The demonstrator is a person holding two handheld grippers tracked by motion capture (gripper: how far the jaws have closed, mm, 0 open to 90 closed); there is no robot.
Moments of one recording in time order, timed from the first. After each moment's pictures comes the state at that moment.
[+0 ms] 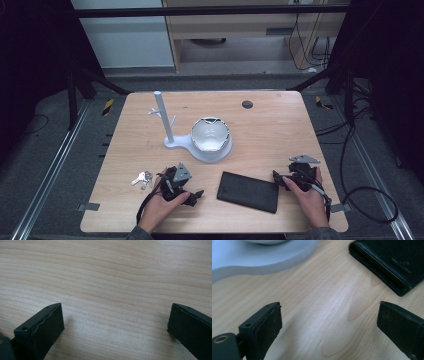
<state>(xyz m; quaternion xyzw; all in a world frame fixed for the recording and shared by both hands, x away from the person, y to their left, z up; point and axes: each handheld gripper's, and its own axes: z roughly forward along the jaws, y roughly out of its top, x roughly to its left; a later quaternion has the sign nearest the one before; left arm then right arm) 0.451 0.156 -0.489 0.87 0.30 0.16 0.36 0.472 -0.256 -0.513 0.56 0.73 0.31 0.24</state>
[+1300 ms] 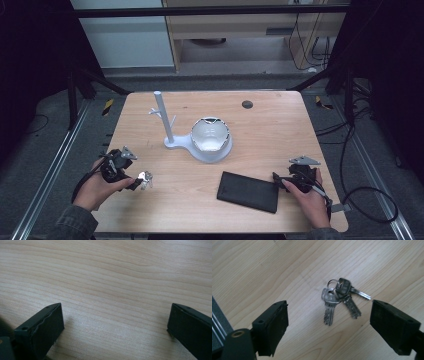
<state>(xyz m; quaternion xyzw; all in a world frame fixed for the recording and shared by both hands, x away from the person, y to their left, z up) 0.475 0.299 -0.426 0.89 0.39 0.16 0.16 0.467 -0.256 -0.513 0.55 0.74 0.31 0.24</state>
